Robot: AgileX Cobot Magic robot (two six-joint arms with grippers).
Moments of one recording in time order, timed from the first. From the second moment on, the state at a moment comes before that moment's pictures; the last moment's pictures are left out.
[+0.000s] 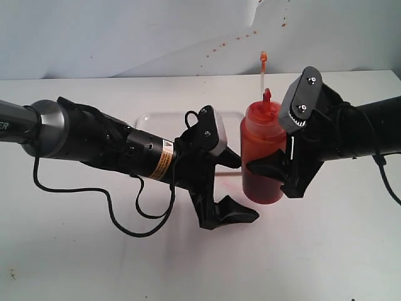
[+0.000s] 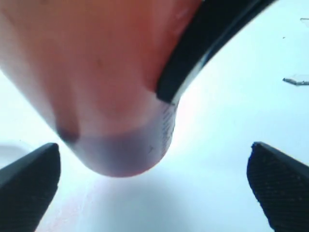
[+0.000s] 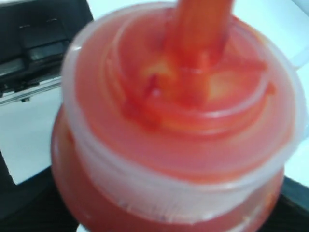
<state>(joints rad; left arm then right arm) -0.55 2.06 -1.12 1.55 -0.75 -0.94 0.21 1.58 -0.82 1.30 0.61 -2.02</state>
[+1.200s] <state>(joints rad) -0.42 1.97 -1.12 1.74 -0.45 -0.95 0.21 1.70 -0.82 1.17 0.75 -1.94</state>
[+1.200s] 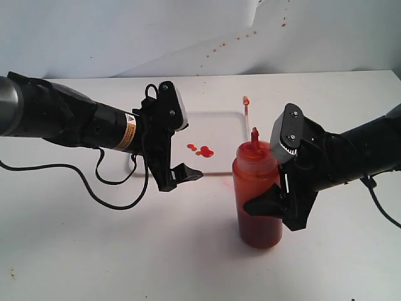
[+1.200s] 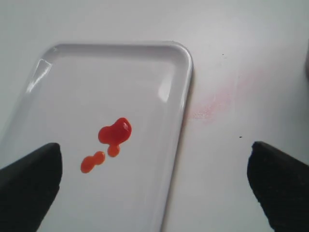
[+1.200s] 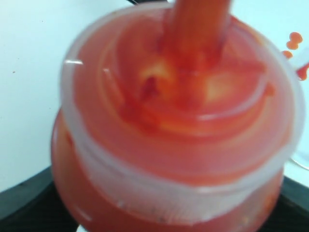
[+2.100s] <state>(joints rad) -0.42 1.97 -1.12 1.74 -0.59 -0.94 0.21 1.70 -0.82 1.22 0.75 -1.99</state>
